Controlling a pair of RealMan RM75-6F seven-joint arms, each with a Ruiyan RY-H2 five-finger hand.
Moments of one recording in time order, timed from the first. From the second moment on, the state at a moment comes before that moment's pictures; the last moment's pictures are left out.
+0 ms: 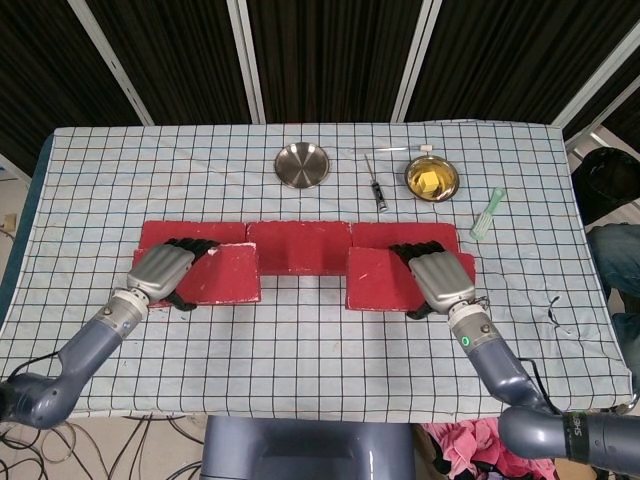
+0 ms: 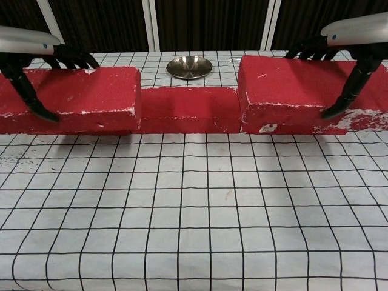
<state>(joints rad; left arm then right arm) -0.84 -1.09 -0.09 -1.77 0.94 0.77 0.30 0.88 -1.11 0.15 -1.97 -0.66 0.98 -0.57</state>
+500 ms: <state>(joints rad) -0.95 -1.15 -0.18 -1.48 0.98 0.56 0.12 1.14 -1.22 0.18 -1.62 -0.39 0.73 -0.61</state>
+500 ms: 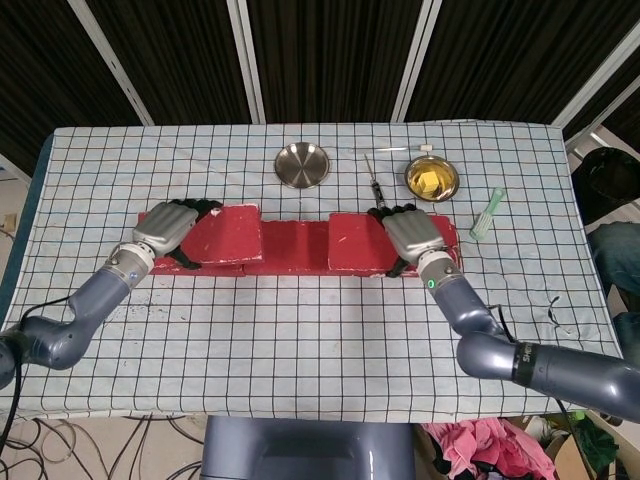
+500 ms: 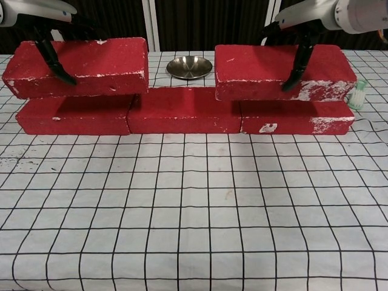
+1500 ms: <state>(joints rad) -1.01 -1.36 -0.18 -1.16 1.21 0.44 -0.13 1.30 -1.42 0.10 -1.24 -0.41 0.51 -0.47</state>
